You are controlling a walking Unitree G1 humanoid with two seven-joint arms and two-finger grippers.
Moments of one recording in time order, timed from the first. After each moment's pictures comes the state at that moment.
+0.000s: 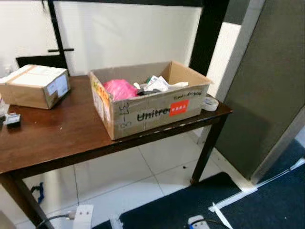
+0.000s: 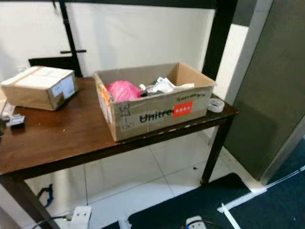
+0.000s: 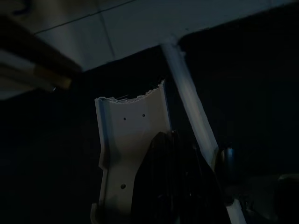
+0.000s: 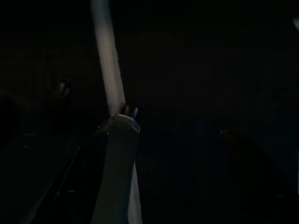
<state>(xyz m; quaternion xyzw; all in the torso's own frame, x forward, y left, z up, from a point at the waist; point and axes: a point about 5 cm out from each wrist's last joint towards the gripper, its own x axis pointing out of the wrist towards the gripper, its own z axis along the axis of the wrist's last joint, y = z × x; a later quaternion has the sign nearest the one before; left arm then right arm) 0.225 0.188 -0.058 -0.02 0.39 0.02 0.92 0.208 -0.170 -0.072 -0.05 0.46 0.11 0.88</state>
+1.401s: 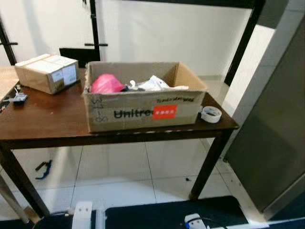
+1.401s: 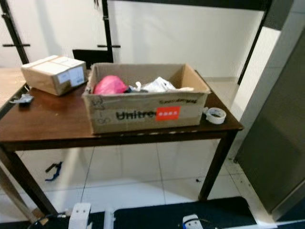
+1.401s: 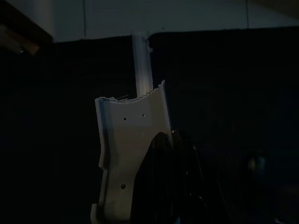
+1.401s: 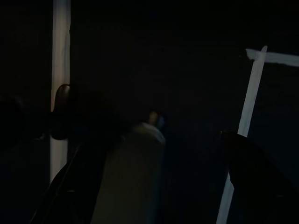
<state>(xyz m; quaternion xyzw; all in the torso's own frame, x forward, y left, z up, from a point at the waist) 0.234 0.190 -0.052 -0.02 0.38 0.01 0.93 0.214 -0.169 -0.069 -0.05 0.45 0.10 0.89</state>
